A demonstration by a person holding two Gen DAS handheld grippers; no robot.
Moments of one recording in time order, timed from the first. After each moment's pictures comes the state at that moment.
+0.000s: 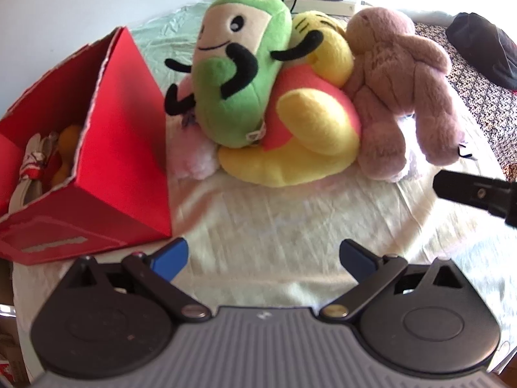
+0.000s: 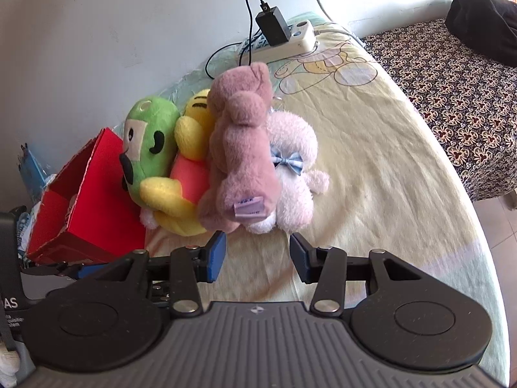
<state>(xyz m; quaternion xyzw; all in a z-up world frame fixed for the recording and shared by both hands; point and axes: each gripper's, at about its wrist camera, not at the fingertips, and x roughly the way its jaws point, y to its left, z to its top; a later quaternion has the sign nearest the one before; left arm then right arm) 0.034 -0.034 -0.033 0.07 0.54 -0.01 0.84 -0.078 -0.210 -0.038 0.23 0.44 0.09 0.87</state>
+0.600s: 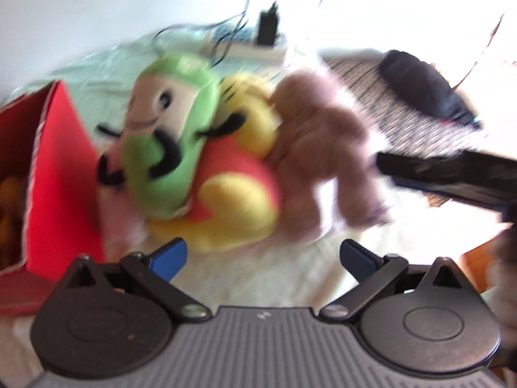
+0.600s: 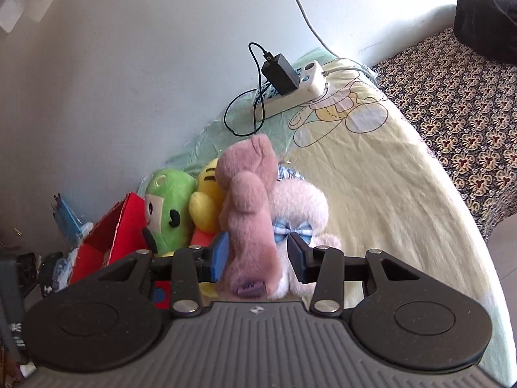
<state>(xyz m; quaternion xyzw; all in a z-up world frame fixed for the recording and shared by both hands) 0.053 -0.033 -0.003 -0.01 0.48 -0.16 0.86 -0.050 -0.251 -0.029 0.31 0.37 0.12 0.87</state>
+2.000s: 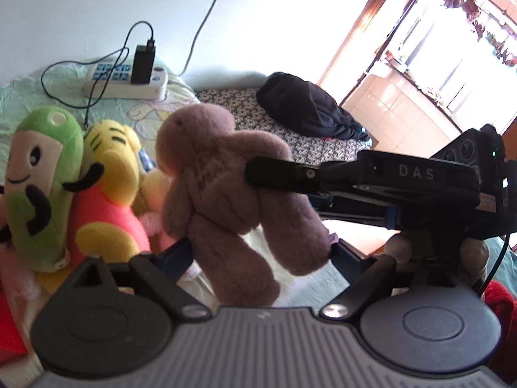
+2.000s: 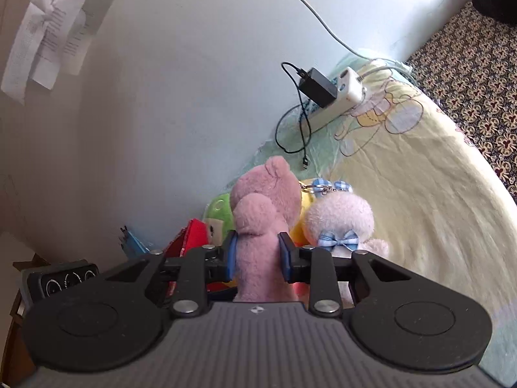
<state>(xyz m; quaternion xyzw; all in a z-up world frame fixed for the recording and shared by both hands) 0.037 -0.062 0.019 -0.06 0.42 -0.36 0.83 -0.066 -0.278 -0.031 0.41 0.30 0.21 0.84</state>
